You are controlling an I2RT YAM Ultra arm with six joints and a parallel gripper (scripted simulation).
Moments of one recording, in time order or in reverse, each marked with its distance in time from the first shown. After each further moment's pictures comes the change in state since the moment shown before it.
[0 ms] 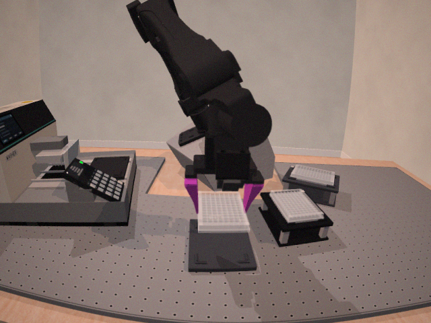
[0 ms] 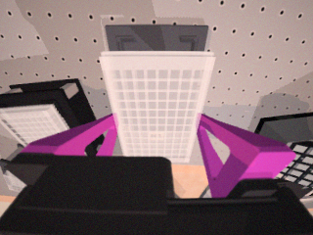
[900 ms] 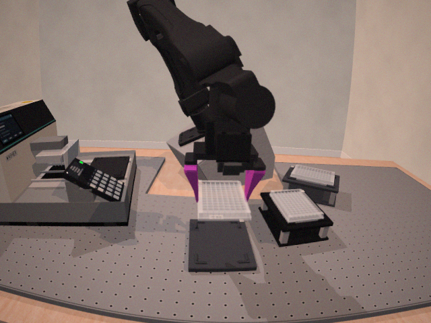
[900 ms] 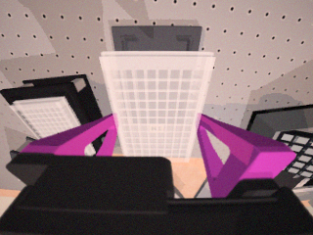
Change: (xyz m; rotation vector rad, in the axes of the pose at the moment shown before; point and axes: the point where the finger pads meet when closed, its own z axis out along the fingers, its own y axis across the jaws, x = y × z) arm 0.000 0.000 -0.024 -0.001 -0.001 0.002
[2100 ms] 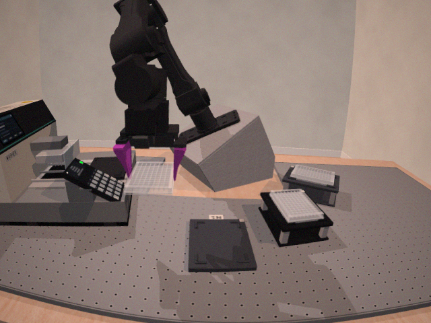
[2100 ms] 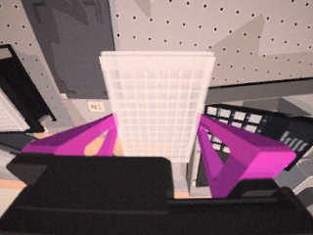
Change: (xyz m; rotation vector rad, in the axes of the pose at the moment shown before) arm 0.040 -0.130 -0.022 0.005 -0.001 -0.031
